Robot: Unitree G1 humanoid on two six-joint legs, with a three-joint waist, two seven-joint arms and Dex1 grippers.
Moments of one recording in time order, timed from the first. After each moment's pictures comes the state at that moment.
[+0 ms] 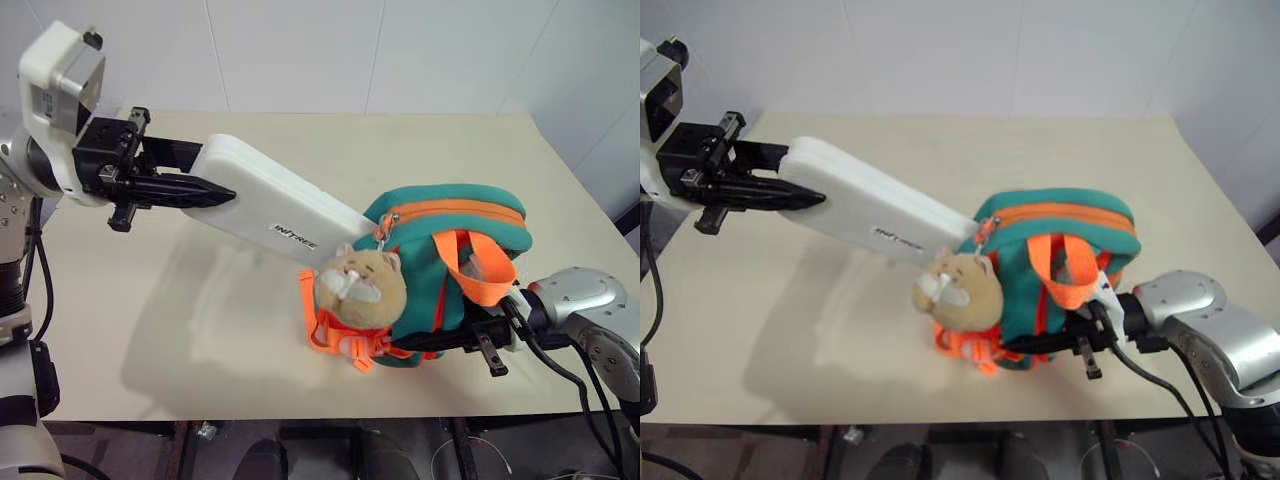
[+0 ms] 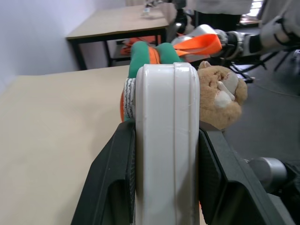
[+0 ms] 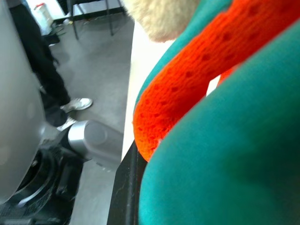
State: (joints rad) left arm -0.97 0.99 0.14 0.07 -0.75 0.66 -1.43; right arm -0.36 -0.91 -0.01 -0.46 0.76 0.65 1.26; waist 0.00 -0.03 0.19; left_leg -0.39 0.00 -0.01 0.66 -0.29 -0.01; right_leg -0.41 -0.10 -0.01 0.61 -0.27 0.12
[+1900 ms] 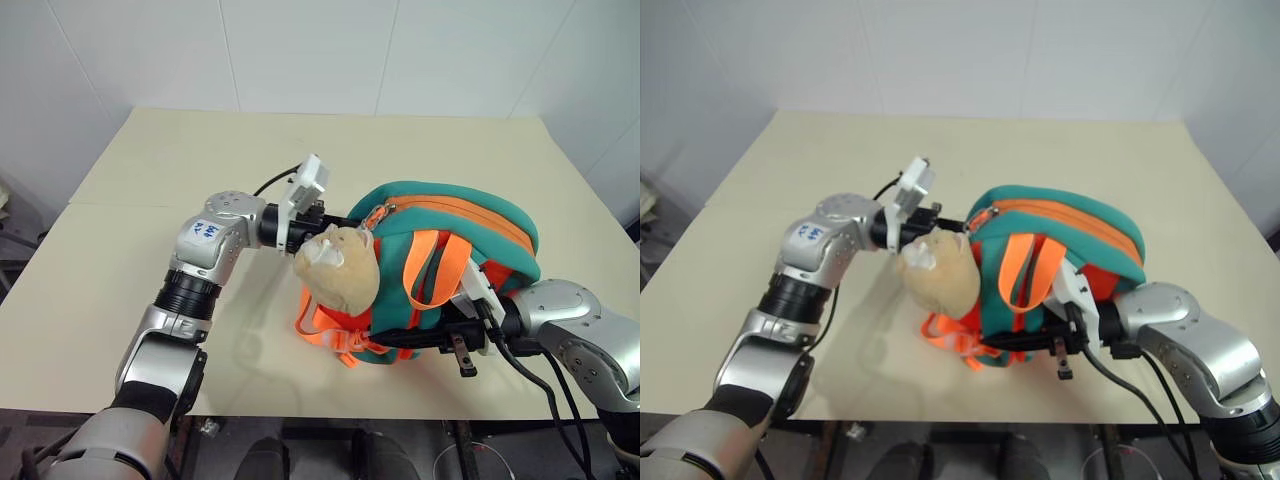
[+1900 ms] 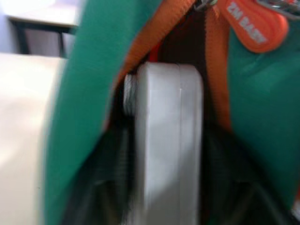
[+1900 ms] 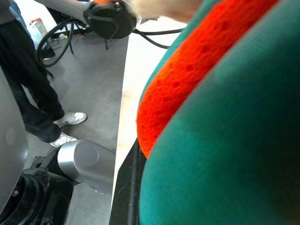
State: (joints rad) left arm -0.99 0.35 -0.19 0.28 -0.45 0.58 -1.31; right arm -0.34 -0.84 0.03 -0.51 0.76 0.66 1.14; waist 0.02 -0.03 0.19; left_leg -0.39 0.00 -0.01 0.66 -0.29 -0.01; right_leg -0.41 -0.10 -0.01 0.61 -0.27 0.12
